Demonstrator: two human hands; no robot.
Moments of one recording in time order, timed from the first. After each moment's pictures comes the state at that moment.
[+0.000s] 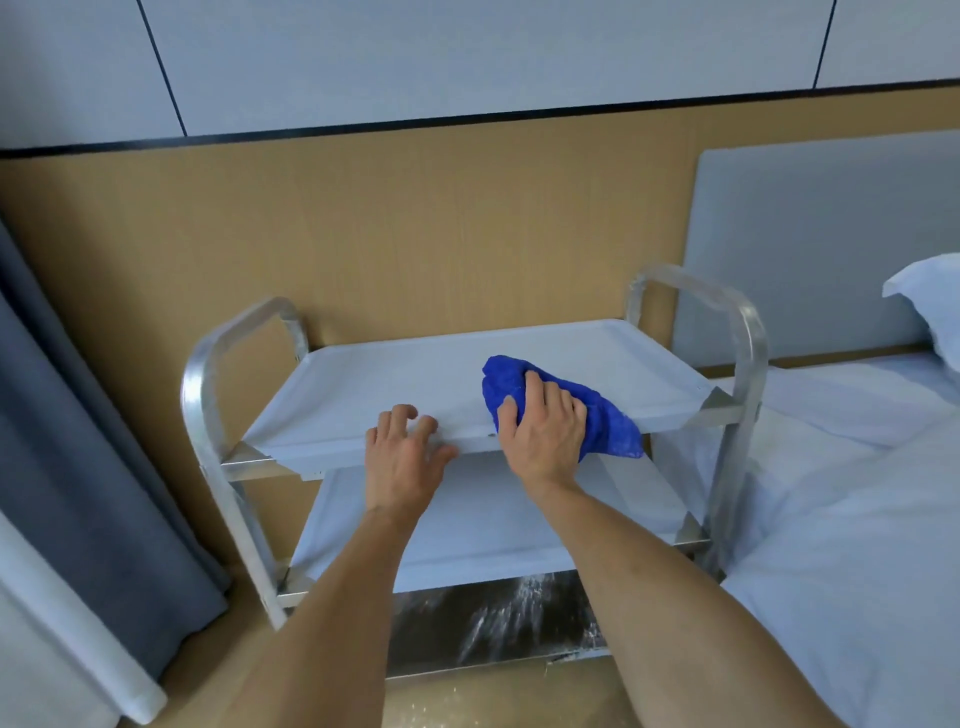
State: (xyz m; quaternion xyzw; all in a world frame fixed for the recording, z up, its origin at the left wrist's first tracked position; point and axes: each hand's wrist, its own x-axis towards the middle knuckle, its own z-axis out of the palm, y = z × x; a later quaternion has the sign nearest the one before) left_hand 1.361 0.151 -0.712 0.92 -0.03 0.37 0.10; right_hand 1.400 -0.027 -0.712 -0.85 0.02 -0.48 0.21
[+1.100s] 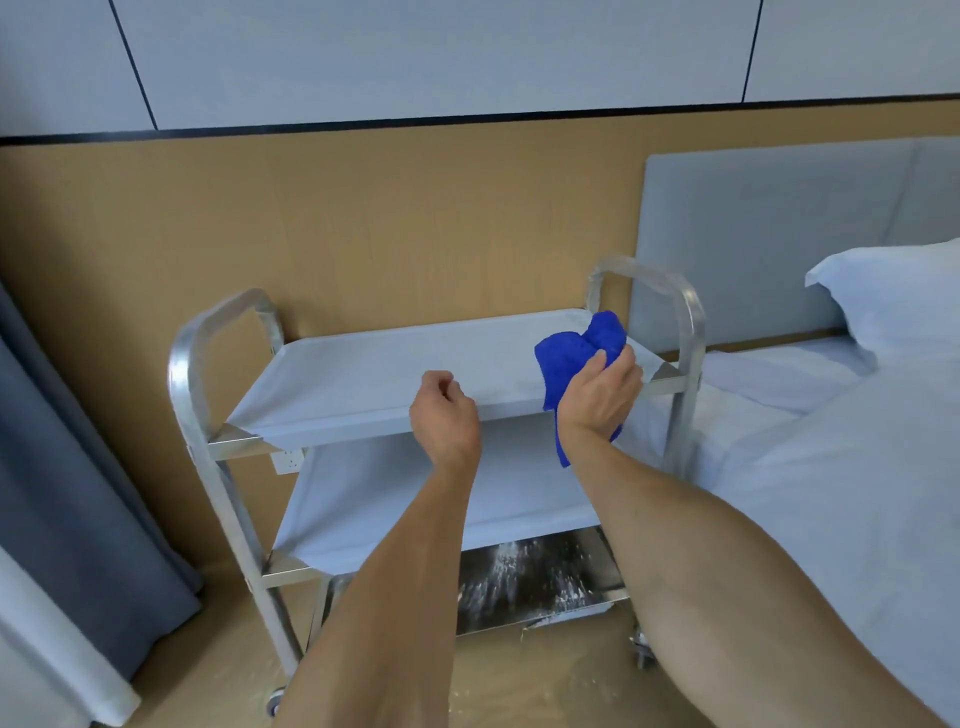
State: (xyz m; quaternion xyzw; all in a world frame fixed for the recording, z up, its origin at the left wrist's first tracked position) left_hand 1.324 0.050 -0.669 0.76 0.11 0.31 0.56; right_hand 1.359 -0.097 -0.670 -0.72 0.24 -0.46 0.46
